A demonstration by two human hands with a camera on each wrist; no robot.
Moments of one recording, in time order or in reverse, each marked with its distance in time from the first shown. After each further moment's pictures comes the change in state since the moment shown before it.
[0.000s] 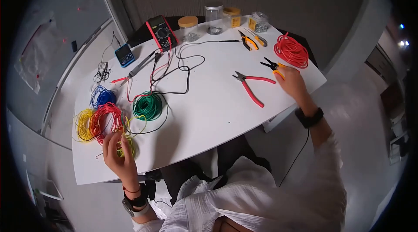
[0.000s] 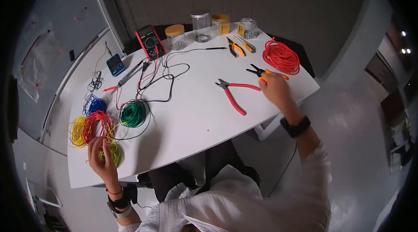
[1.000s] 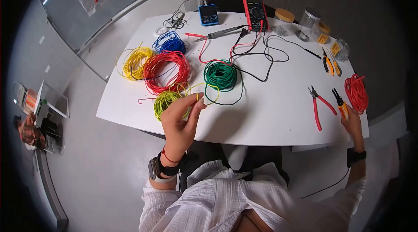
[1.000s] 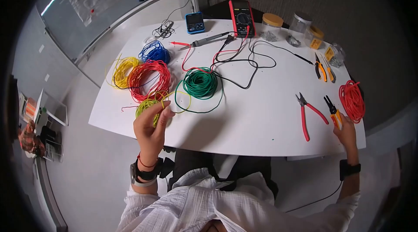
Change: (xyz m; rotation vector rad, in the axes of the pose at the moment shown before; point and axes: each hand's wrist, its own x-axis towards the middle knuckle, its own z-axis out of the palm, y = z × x) left_hand -0.007 0.005 0.006 -0.284 -0.013 -0.103; right_hand 0.012 0.045 -0.002 -0.117 -0.339 0.018
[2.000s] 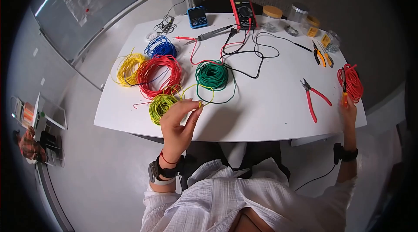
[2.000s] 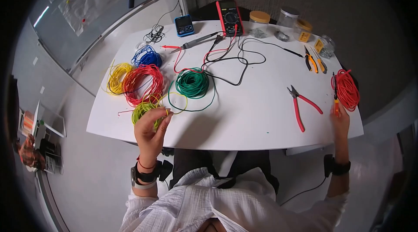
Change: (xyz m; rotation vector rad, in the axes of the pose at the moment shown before) left_hand -0.009 -0.006 0.000 -0.068 -0.072 0.032; right_hand -0.013 -0.008 0.021 0.880 0.319 0.173
